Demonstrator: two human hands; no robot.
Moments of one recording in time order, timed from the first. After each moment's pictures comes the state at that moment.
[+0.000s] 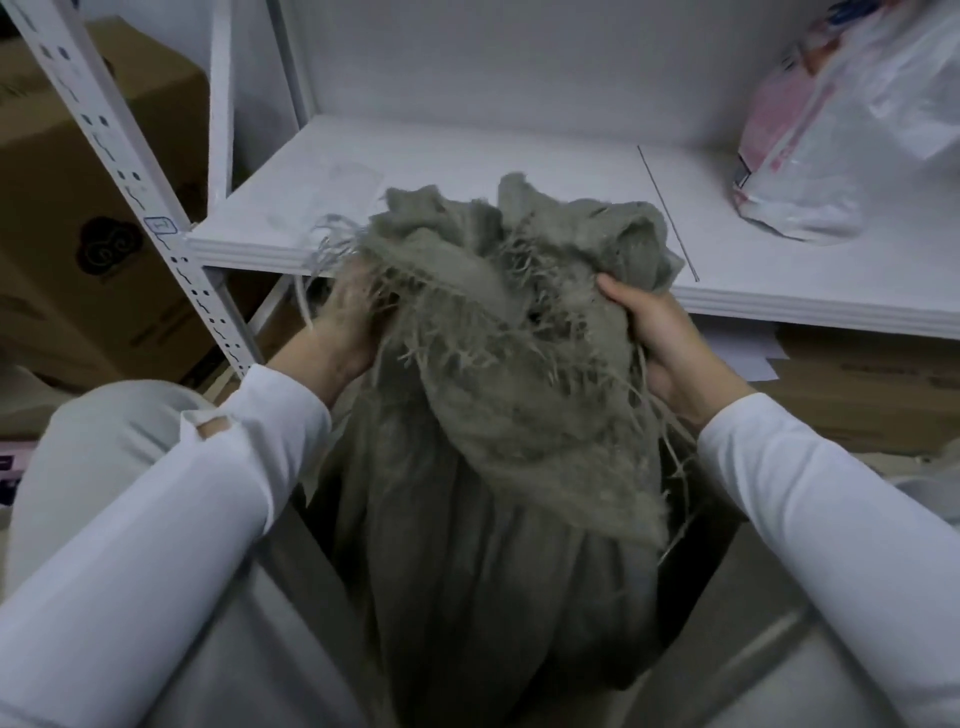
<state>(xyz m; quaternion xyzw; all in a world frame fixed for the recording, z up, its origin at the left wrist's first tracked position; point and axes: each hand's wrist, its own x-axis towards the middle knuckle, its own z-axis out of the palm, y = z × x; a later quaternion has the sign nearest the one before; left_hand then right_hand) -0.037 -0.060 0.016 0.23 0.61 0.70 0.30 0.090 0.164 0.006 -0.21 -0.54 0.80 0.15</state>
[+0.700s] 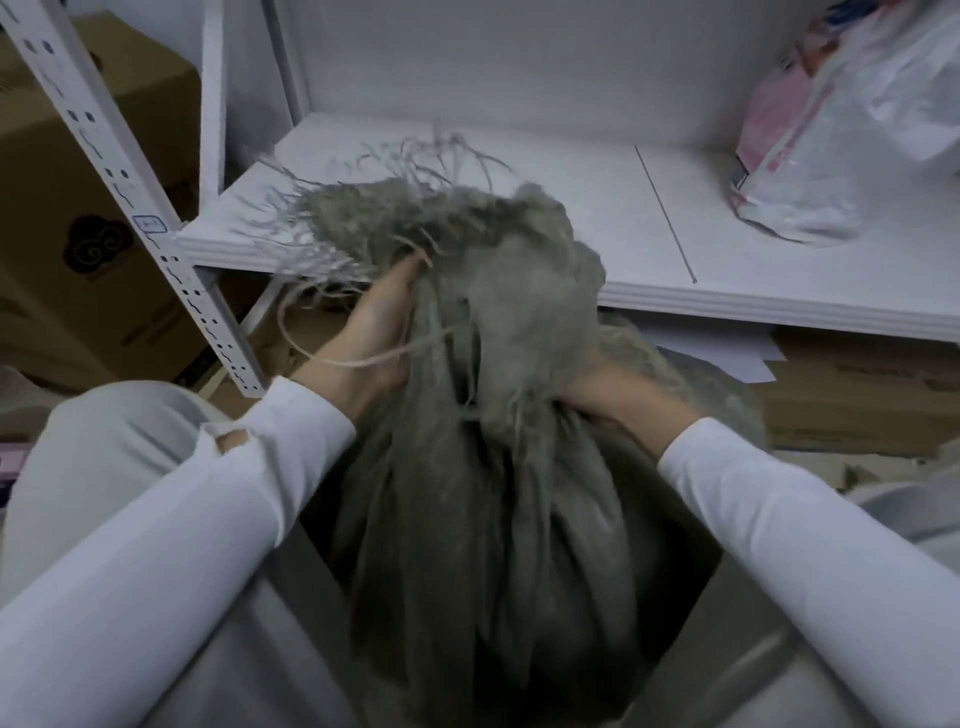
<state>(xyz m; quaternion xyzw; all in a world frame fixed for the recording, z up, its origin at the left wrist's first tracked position) -0.025 -0.032 0.016 0.06 0.48 0.79 0.38 0.106 0.114 0.004 -0.16 -0.73 0.67 0.01</state>
